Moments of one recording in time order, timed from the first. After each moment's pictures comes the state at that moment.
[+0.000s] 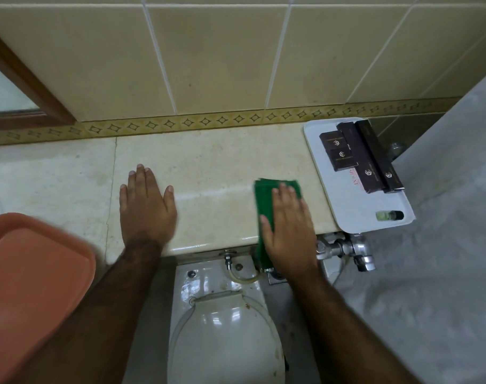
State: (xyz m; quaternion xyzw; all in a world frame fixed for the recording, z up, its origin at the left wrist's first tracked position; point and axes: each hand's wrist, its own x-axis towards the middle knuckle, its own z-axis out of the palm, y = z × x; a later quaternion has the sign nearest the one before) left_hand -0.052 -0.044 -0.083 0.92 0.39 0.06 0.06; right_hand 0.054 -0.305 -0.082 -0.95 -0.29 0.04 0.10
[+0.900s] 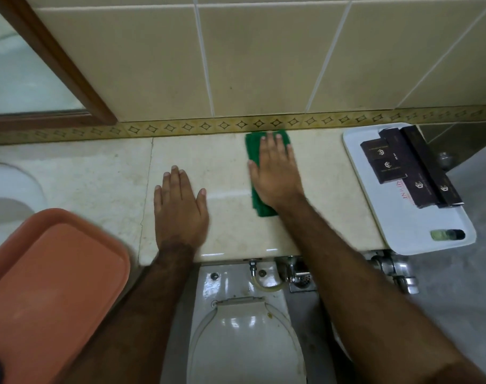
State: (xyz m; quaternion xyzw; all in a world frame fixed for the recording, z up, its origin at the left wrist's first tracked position) left_hand -0.049 -0.040 -0.087 0.92 0.39 0.06 0.07; right_hand 0.132 -0.152 -0.074 -0.93 -0.35 0.06 0.09
